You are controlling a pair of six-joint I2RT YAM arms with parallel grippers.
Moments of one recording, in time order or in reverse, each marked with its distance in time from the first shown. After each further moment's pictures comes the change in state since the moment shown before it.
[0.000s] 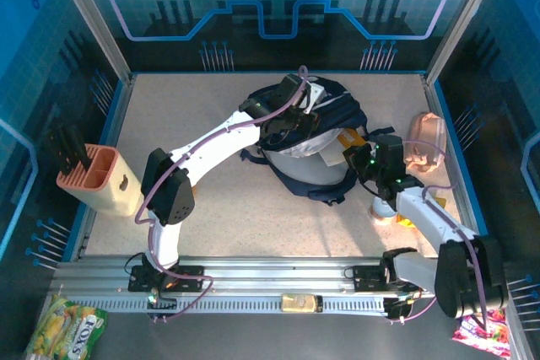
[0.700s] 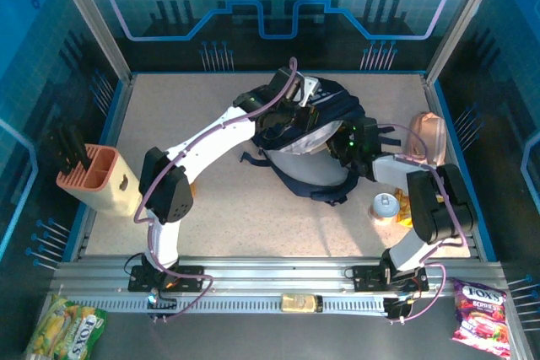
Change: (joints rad) left arm 0.046 -0.001 0.024 0.008 0.093 -0.090; right arm 0.059 0.468 0.220 0.238 -0.040 0.037
